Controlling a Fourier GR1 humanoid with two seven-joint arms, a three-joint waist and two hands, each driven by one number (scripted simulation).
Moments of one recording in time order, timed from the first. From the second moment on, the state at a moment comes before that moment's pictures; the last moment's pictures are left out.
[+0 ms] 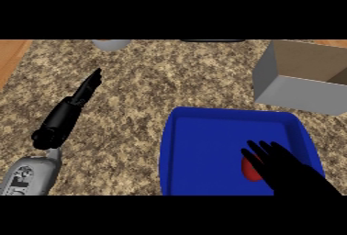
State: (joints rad) left arm -0.22 0.29 -0.06 -1.52 -0.08 -0.15 -0.07; right arm -0.01 -0.68 0.53 -2.26 0.67 0.54 0.62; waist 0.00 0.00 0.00
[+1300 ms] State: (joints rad) left arm -0.21 0.24 0.01 -1.55 -0.14 -0.21 -0.06; right arm 0.02 -0.47 0.52 -1.95 1.02 0.49 0.39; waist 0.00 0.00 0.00
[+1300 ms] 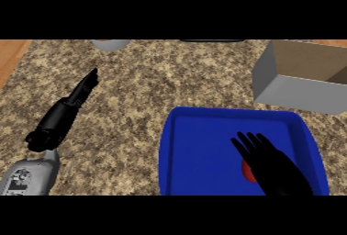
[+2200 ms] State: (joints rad) left arm -0.21 0.21 0.04 -1.57 -0.17 -0.25 -0.06; right arm 0.00 -0.40 0.43 -1.71 1.15 0.39 0.22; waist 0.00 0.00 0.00
